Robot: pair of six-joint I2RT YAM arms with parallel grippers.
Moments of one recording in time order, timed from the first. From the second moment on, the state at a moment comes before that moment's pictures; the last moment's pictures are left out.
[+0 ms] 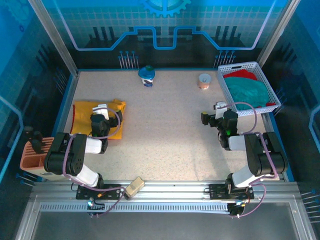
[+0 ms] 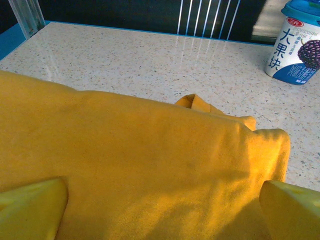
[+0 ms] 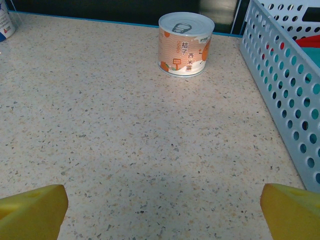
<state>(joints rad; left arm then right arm) -0.01 1.55 0.34 0.88 -0.13 -0.14 0.06 1.54 0.40 0.75 -0.06 -0.07</state>
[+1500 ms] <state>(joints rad) -0.18 1.19 0.75 -0.20 -0.01 -0.38 -0.12 1.52 1.20 -0.43 0.18 0.47</state>
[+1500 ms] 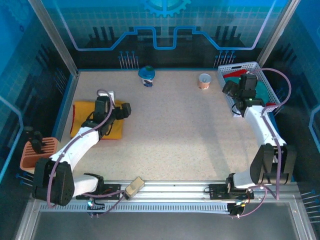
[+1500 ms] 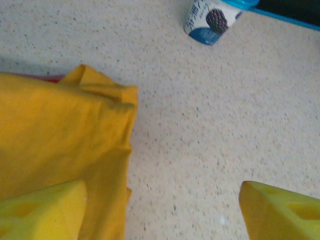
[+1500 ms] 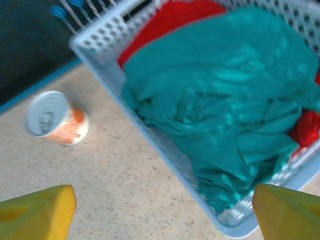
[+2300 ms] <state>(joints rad) -0.29 0.98 0.61 -0.36 0.06 -0.46 -0.23 2.16 1.73 -0.67 0.09 0.72</state>
